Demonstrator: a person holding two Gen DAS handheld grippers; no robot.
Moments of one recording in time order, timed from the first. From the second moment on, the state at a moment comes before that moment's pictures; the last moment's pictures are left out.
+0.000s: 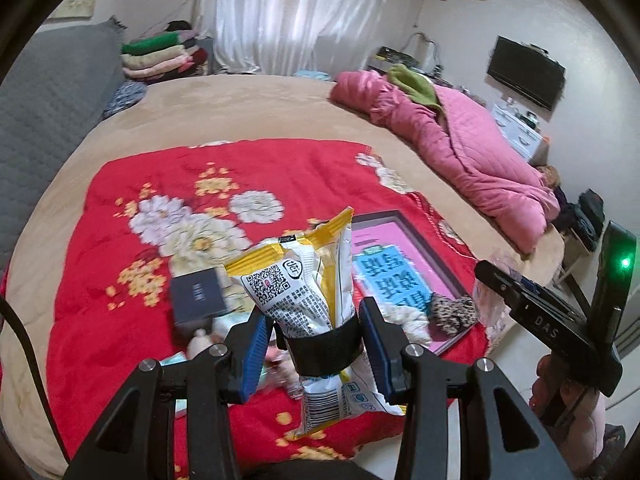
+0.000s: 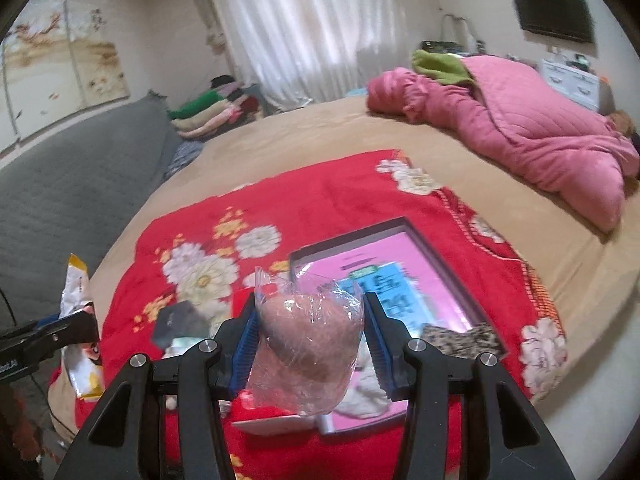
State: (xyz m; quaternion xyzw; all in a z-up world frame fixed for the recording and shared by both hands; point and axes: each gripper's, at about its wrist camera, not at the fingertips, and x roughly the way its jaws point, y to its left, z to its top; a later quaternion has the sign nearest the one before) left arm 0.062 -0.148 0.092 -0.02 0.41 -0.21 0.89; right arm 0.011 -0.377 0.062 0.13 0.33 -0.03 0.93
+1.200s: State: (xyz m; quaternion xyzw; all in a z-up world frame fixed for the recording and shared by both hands) left arm 0.112 -0.317 -0.005 0.03 0.50 -0.29 0.82; right arm 0.021 -0.465 0.011 0.16 0.37 -0.09 0.91
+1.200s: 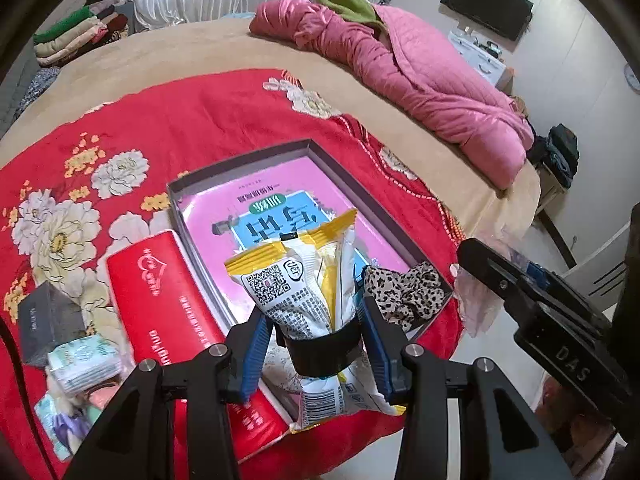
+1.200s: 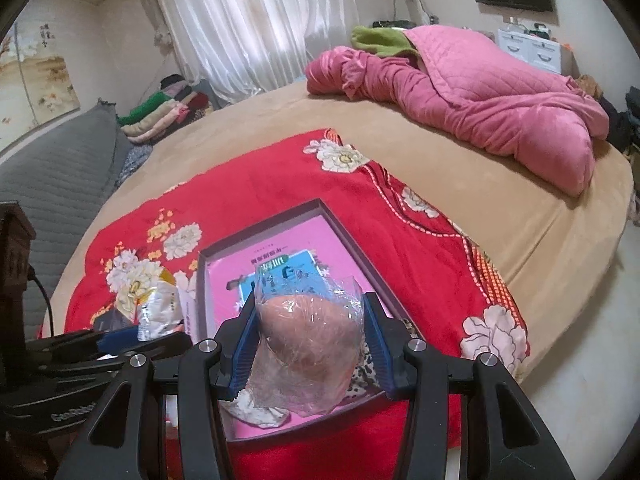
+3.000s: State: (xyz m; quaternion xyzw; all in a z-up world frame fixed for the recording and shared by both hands) left arm 0.113 -0.307 -0.029 0.09 0.48 -0.25 0.83; right arm 0.067 -0.440 -0.088 0.10 0.48 -0.09 0.87
